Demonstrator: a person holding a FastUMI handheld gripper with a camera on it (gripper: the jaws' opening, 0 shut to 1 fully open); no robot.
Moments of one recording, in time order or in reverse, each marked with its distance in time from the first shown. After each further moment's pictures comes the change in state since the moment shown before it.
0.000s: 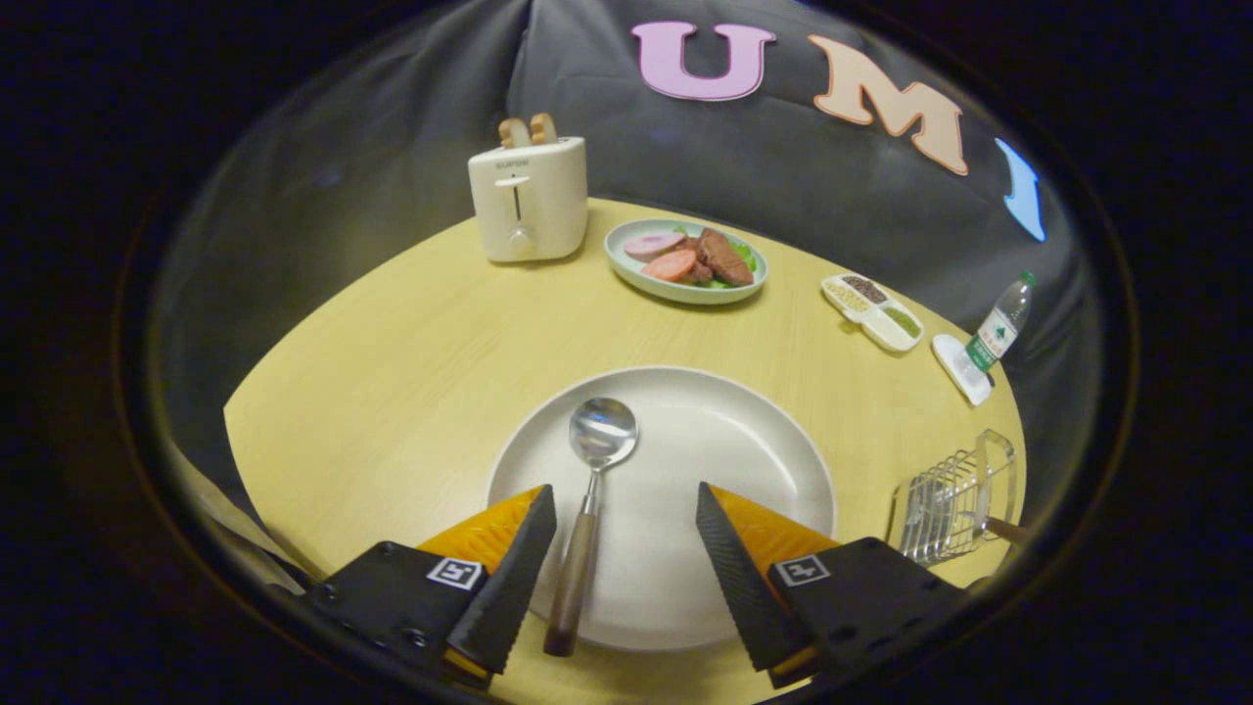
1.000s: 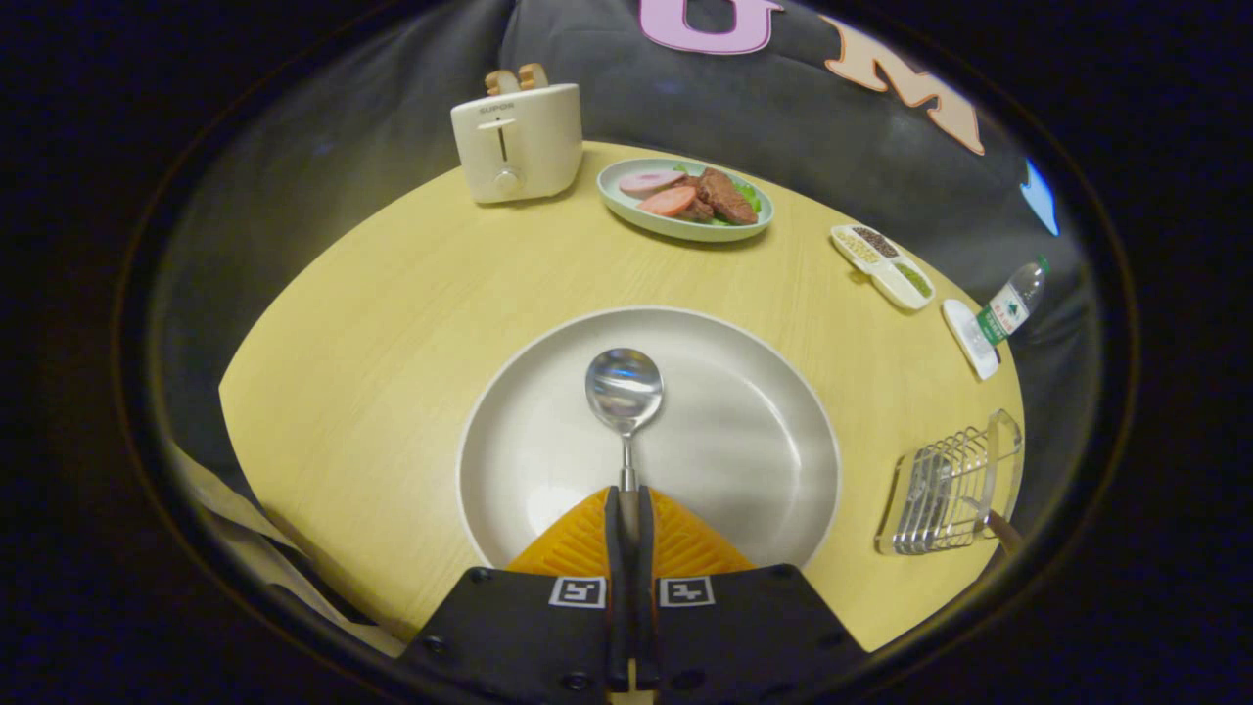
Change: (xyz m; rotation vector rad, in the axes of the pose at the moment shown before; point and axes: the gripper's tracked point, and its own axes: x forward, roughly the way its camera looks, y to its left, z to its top) arm -0.008 -0.019 -0.020 0.005 0.176 0.001
